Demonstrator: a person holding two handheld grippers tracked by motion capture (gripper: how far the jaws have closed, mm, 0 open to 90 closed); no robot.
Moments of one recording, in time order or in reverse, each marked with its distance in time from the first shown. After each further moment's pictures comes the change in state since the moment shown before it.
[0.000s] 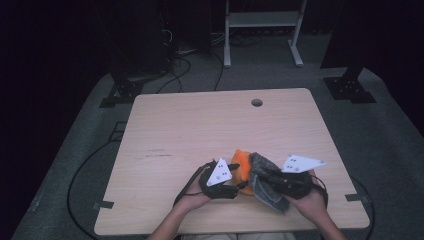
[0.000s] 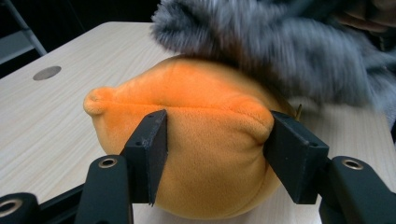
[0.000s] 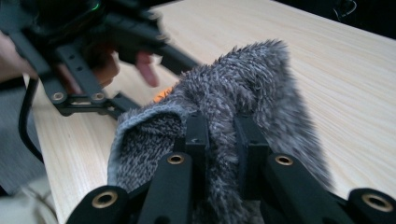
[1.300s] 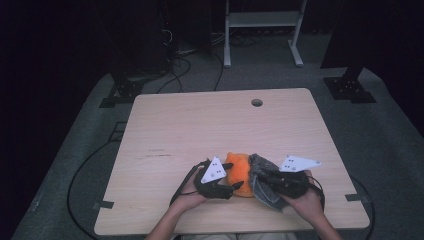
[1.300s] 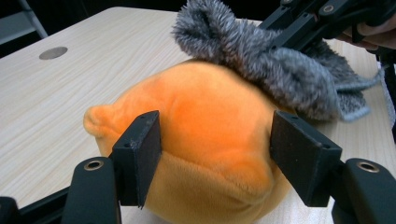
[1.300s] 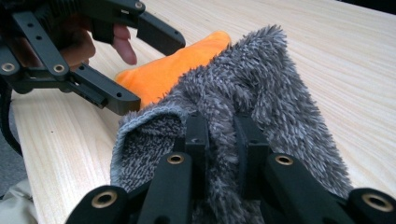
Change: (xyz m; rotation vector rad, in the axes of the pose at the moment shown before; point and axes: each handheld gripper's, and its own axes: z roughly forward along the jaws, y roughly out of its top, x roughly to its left) left arm 0.009 -0.010 -0.009 0.015 0.004 -0.072; right arm -0.011 -0.016 0.012 0.018 -0.011 0.071
